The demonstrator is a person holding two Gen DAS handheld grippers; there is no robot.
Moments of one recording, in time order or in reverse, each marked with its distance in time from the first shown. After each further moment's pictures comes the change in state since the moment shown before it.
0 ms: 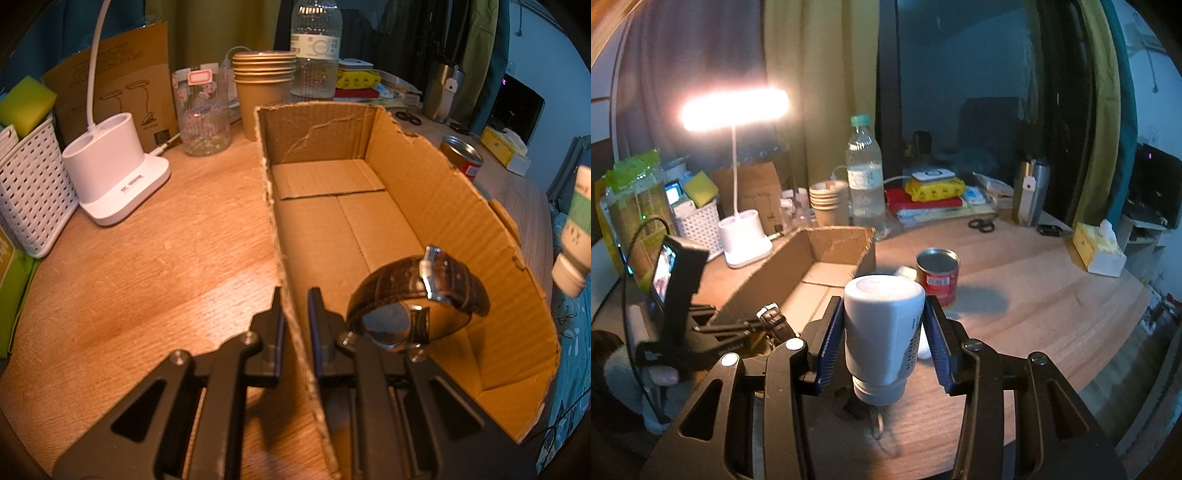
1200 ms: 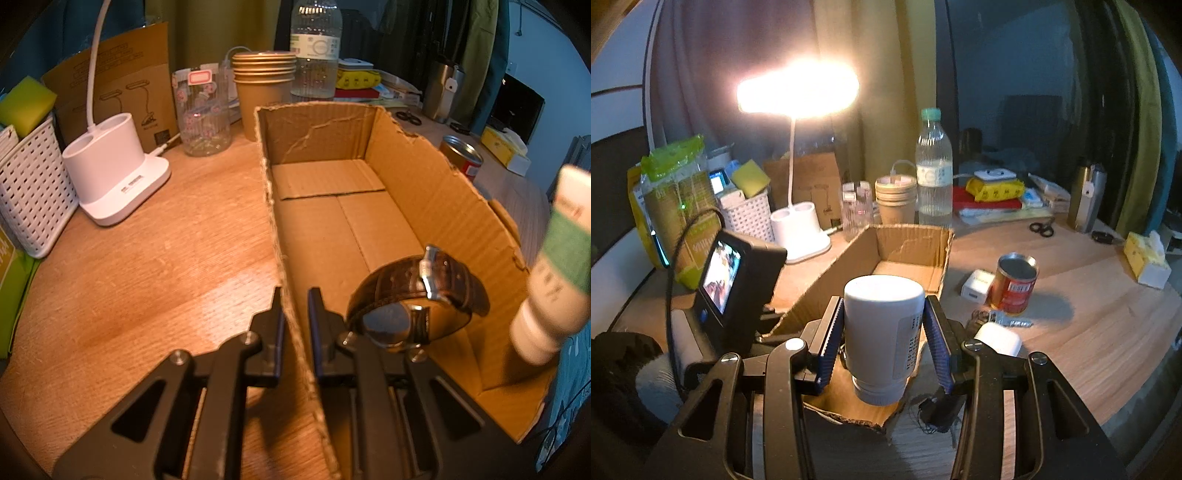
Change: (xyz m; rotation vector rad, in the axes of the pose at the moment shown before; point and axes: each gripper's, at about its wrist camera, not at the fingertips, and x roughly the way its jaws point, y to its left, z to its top) left arm 0.000 0.000 0.000 0.000 0.000 0.001; right arm 0.024 0.055 0.000 -0.036 0.057 0.156
